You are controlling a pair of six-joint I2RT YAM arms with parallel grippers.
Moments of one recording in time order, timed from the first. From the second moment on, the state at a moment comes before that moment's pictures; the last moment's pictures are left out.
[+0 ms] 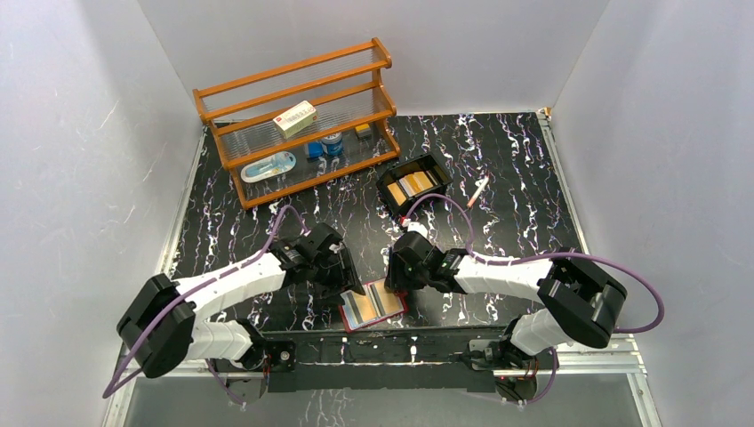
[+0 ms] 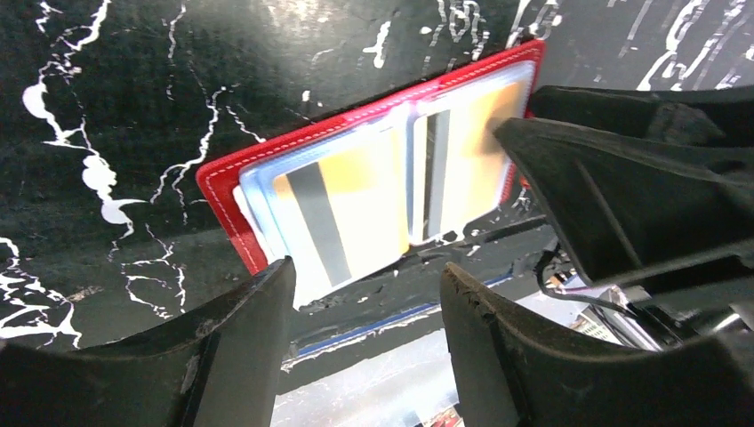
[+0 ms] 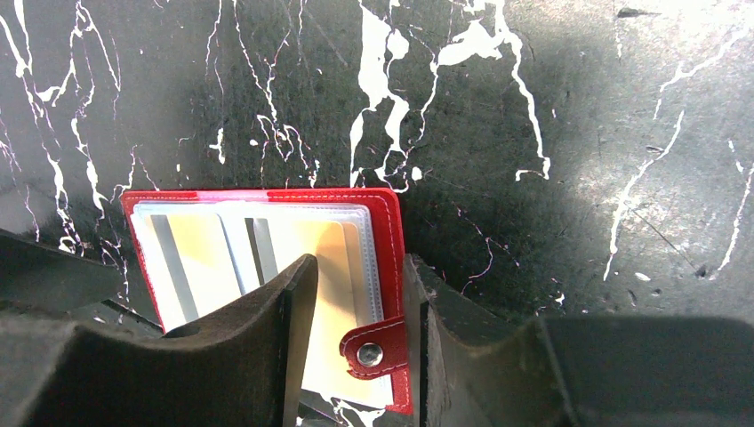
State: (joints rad) left arm -0.80 1.23 0.67 -0.54 0.22 -1.10; right arm 1.01 1.43 0.64 -0.14 0.08 0.84
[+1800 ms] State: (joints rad) left arm -0.80 1.32 0.65 -0.29 0.25 -1.05; right arm 1.01 1.37 0.61 -0.15 0.09 0.87
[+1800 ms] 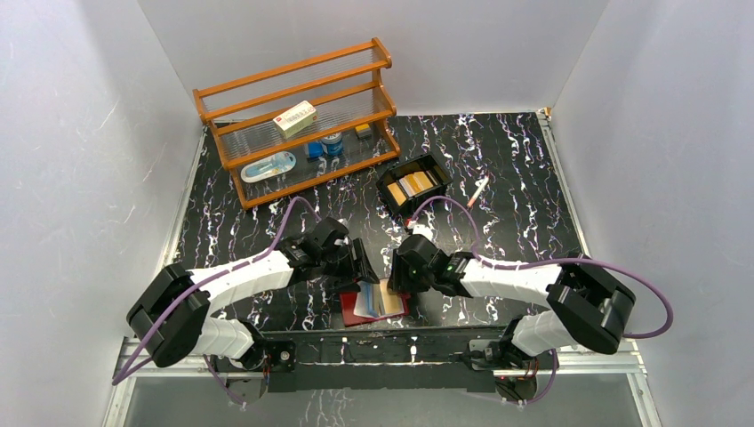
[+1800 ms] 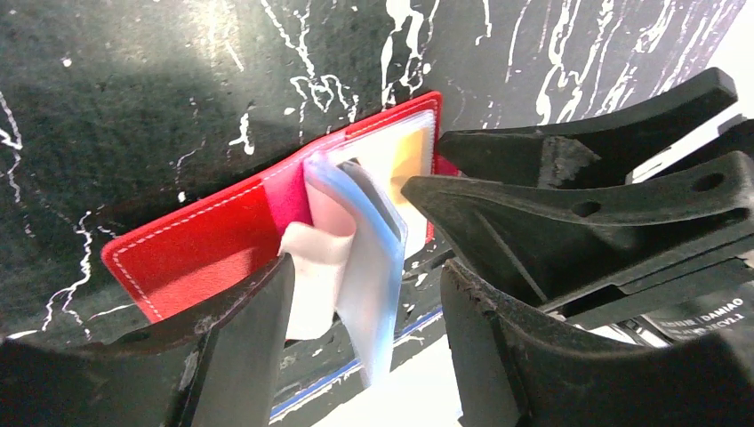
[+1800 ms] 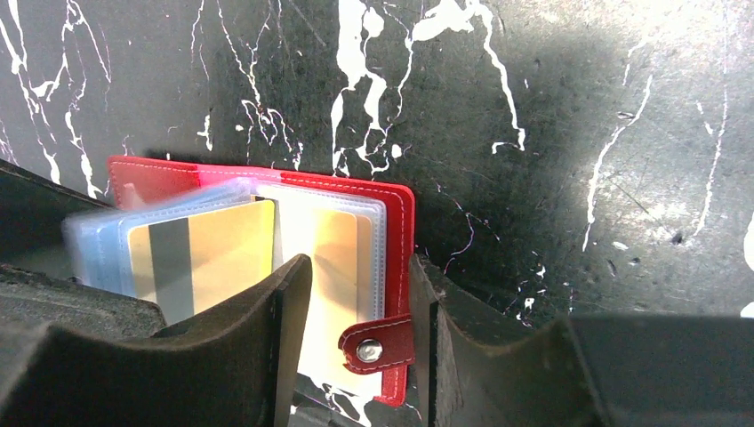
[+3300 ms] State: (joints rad) left arm -0.80 1.34 0.65 -0.16 0.28 -1.03; right arm 1.02 1.22 0.58 -0.11 0.03 0.89
